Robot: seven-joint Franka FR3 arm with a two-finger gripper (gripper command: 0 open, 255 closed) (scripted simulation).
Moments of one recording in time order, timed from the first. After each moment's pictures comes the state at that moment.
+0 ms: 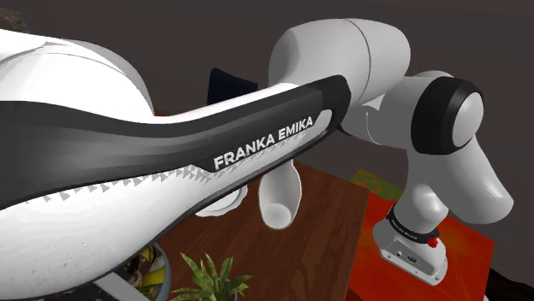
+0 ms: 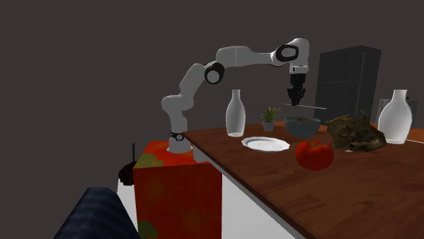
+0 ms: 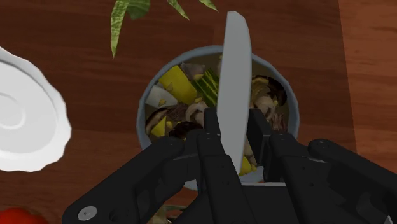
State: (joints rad) arm 0.84 0.71 0.59 -0.94 -0.39 1.54 0.95
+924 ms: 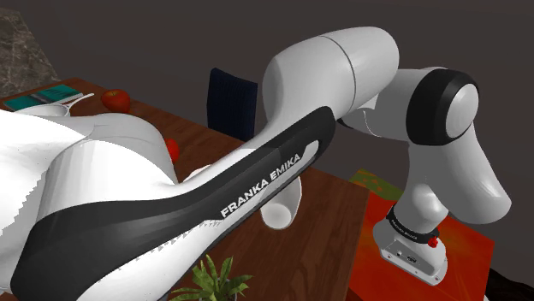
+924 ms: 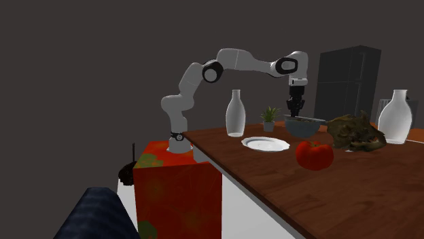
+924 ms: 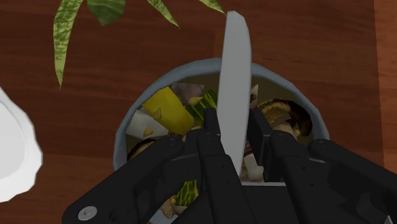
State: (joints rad) arm 0.78 0.68 0.59 -1.16 -0.38 1.73 0.98
